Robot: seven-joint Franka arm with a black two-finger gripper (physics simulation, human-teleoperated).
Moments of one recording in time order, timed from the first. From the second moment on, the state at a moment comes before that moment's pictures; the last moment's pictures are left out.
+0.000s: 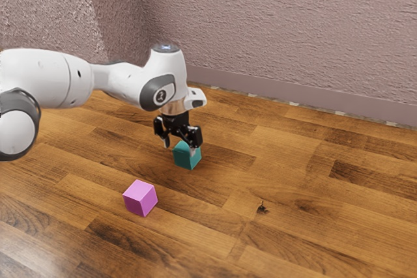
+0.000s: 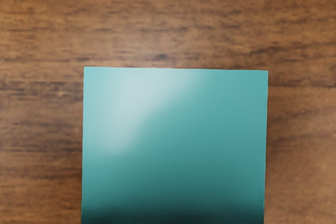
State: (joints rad) arm 0.14 0.60 -0.23 -1.57 0.19 2.13 -0.17
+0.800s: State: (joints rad) arm 0.14 0.71 -0.23 -1.47 0.20 2.13 -0.17
